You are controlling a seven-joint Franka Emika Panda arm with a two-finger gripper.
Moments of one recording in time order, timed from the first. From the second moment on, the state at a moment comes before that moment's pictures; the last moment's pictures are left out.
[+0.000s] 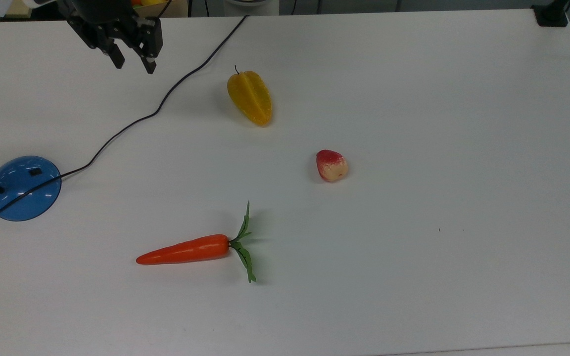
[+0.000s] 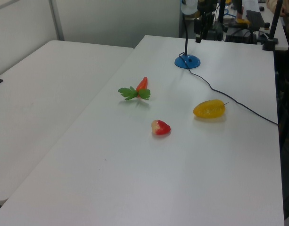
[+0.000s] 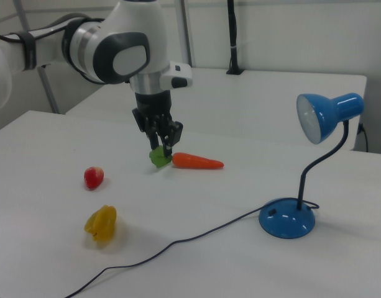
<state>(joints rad) -0.11 0.18 -0.10 -1.57 0.11 1.79 -0.06</state>
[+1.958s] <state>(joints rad) -0.28 0.47 -0.12 -1.56 -0.02 2.42 0.39</state>
